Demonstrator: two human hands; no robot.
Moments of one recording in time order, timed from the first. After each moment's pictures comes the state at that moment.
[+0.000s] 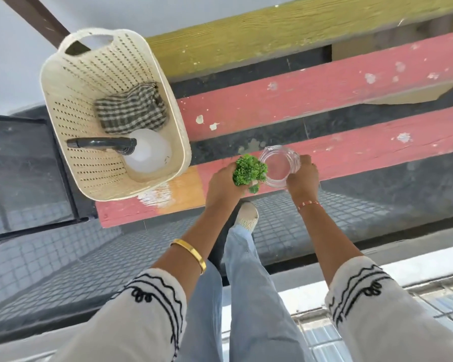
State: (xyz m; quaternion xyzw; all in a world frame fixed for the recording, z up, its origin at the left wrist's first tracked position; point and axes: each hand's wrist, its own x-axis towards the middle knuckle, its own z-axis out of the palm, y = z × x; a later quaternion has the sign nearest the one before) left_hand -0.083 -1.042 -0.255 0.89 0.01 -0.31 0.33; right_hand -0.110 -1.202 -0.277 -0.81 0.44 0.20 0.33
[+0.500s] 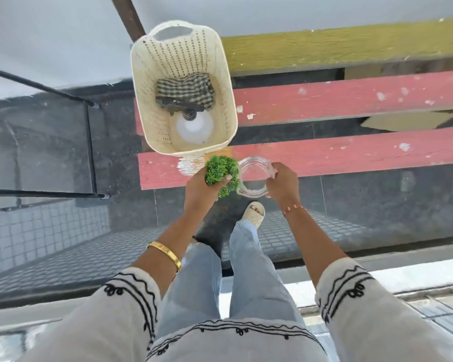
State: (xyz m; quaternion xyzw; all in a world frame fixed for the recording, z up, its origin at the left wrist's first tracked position) left_hand -0.137 -0.912 -0.188 0.86 0.14 -0.26 0.41; right_hand -0.148 -1.087 -0.203 -0.84 0.31 0.22 0.38
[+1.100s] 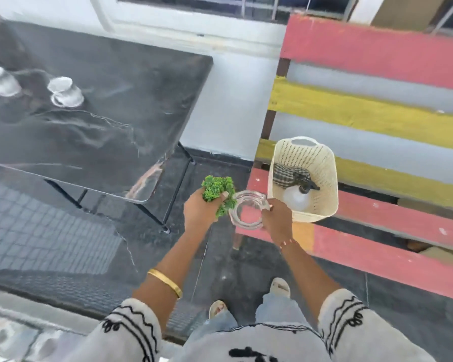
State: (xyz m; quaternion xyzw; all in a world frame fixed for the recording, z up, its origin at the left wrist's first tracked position) left_hand -0.171 -0.655 -0.055 0.80 0.30 -0.03 0.51; right_hand -0.143 -0.822 -0.080 -0.87 0.13 0.15 0.46
